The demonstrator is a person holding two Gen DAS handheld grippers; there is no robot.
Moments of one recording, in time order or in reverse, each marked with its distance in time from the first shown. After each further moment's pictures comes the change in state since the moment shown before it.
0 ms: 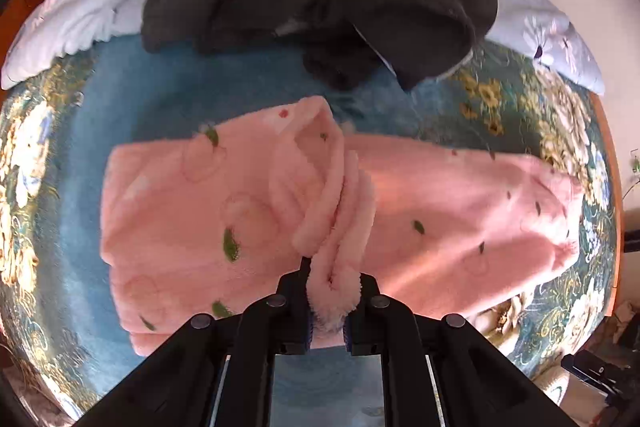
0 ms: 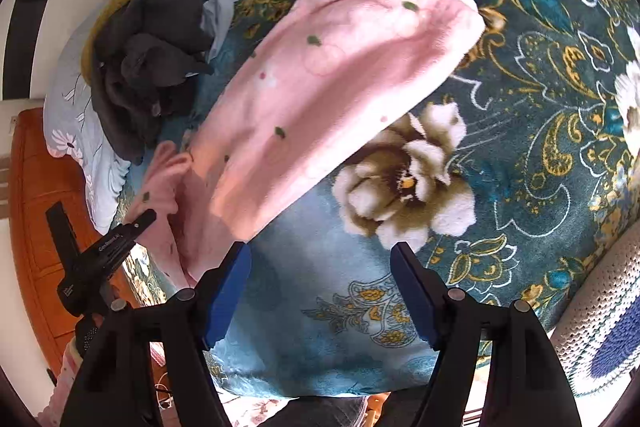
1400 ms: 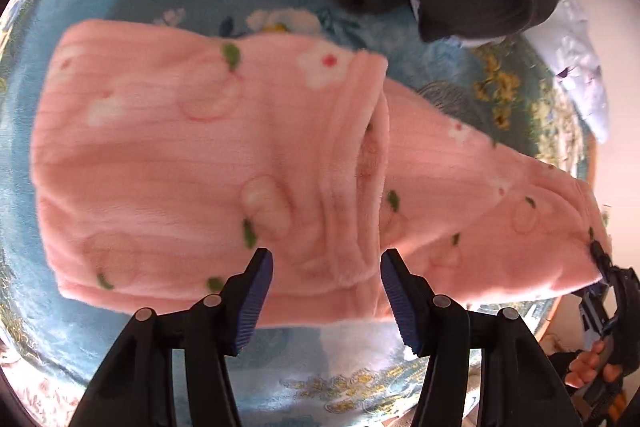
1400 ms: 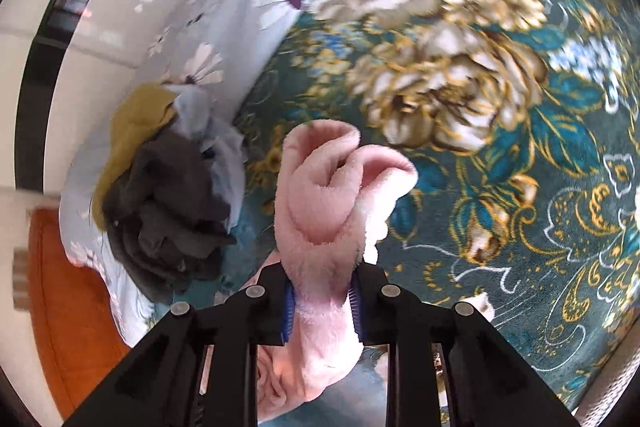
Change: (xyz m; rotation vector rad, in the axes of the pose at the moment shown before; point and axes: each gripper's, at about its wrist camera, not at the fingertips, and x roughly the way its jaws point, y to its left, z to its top) left arm 0.031 0.018 -0.006 -0.259 0.220 -0.200; right arm -0.035 0.039 0.132 0.023 -0.341 0.052
